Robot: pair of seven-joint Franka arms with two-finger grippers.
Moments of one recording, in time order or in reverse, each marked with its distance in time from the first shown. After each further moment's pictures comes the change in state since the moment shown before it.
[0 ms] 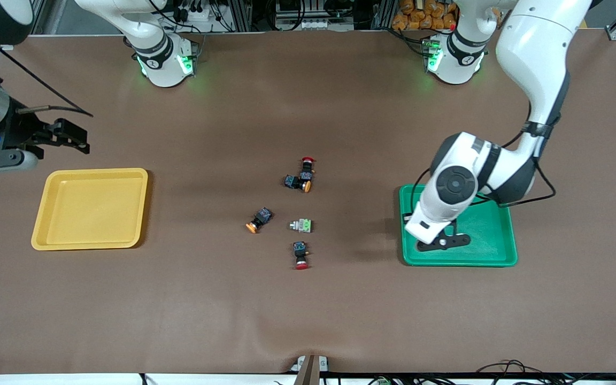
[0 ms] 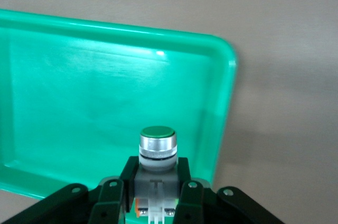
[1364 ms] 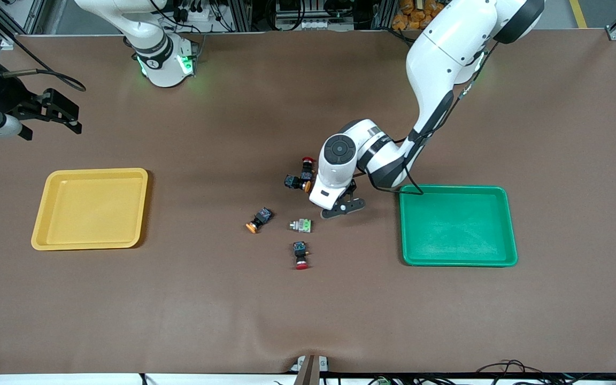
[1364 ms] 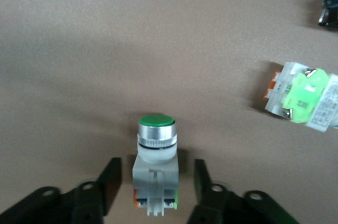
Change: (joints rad) left arm -0.400 0.218 0.014 0.067 -0.030 0.285 -0.536; right arm 0.028 -0.119 0.005 0.000 0.010 -0.032 0.002
